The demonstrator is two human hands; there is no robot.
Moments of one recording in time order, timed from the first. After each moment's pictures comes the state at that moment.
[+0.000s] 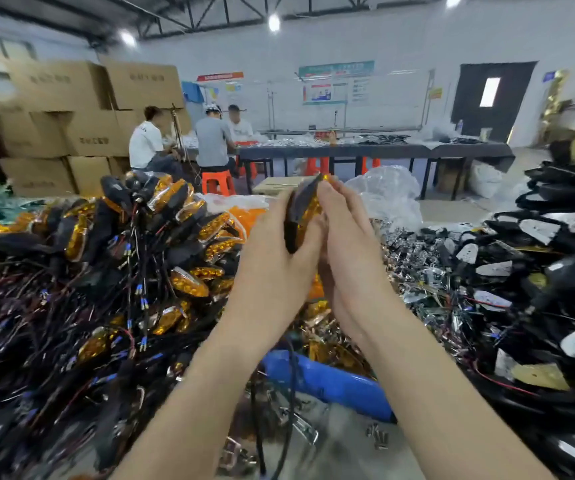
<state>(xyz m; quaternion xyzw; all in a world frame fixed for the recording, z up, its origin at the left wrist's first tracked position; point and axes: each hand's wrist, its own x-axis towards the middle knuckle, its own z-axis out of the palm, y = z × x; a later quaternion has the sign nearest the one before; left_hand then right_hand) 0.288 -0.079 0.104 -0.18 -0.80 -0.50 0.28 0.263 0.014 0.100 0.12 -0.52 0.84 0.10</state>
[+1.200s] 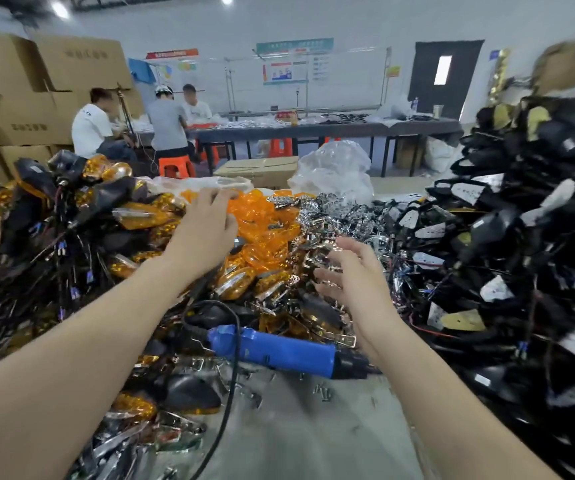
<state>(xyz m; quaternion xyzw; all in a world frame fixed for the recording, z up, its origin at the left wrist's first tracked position) 0.171 -0.114 0.058 -0.16 -0.94 -0.17 0.26 0.263 0.102 0.015 -0.08 -0.59 0.80 0.10</state>
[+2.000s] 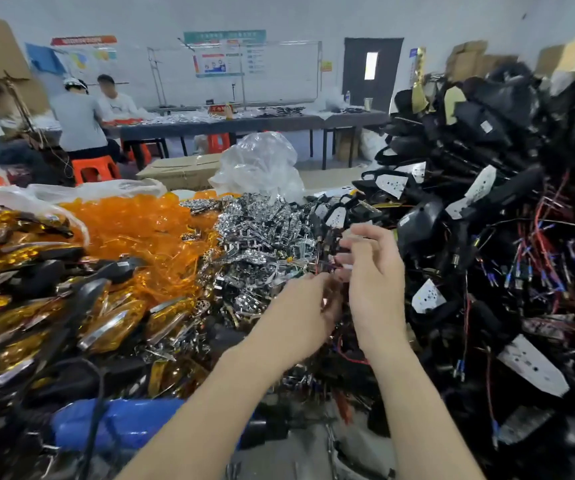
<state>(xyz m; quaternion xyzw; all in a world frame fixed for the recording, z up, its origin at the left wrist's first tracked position) 0.190 0.118 -0.023 -0.33 -0.89 -0.30 0.03 0.226 0.215 -0.011 -0.11 -0.63 0.68 0.37</state>
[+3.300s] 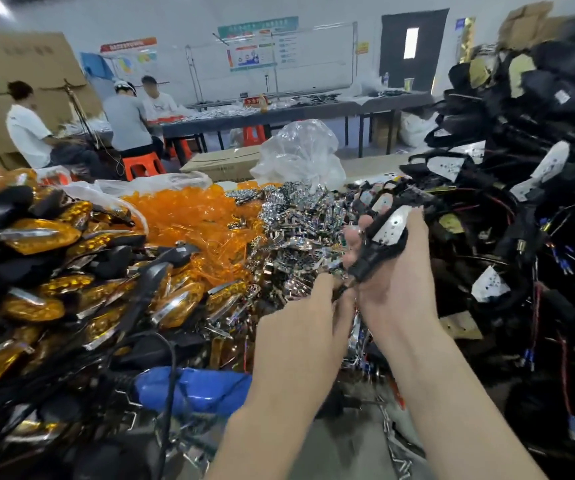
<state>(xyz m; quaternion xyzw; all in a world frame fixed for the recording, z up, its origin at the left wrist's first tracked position) 0.259 0.060 -0.014 -0.22 -0.93 -0.19 0.23 0.228 0.178 0.008 -0.05 -0.30 0.94 0.16</state>
